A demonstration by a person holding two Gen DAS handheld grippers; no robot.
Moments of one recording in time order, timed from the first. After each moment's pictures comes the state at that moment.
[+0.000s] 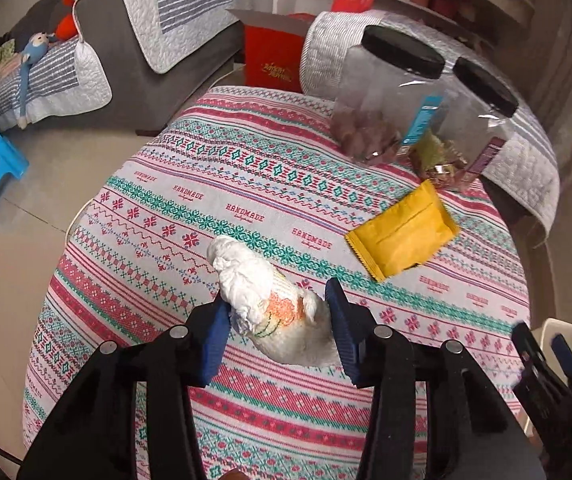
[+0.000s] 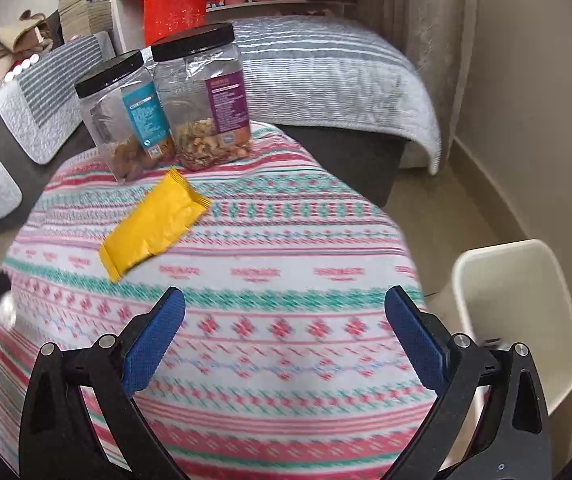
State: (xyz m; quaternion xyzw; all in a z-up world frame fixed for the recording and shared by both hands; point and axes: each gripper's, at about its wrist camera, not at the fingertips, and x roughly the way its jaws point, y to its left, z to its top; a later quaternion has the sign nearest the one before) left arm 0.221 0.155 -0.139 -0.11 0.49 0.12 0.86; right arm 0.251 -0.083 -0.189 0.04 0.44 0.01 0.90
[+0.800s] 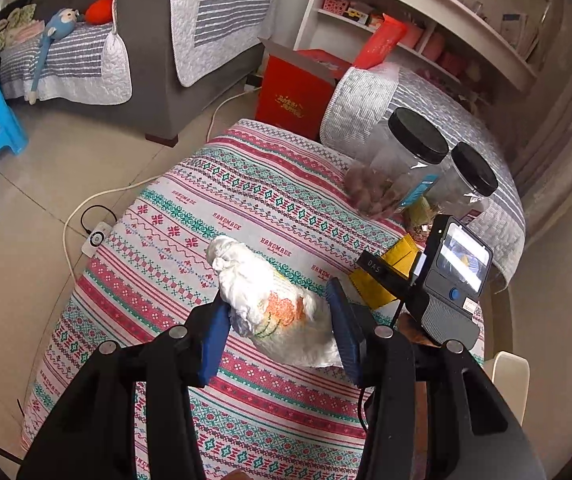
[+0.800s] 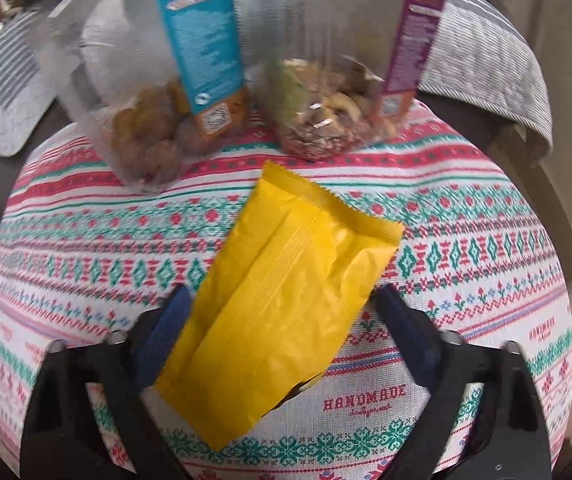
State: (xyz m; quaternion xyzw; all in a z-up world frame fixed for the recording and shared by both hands) left arm 0.189 0.214 -0.089 -0.19 0.44 0.12 0.87; right arm 0.360 0.053 -0.252 0.02 0.51 -0.01 0.86
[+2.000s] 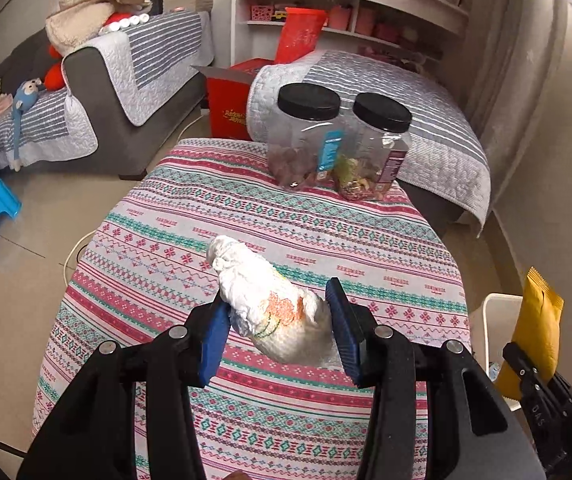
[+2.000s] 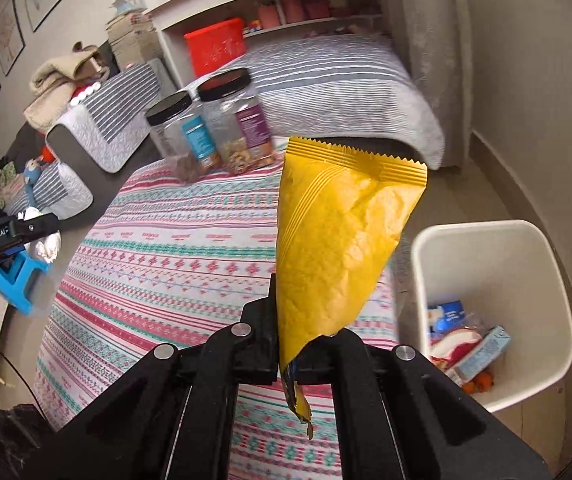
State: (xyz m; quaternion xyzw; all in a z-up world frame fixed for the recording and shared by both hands) left arm 0.166 0.080 -0.067 -0.07 0.43 0.08 0.90; right arm 0.154 -0.187 -0.124 0.08 0.42 0.11 0.90
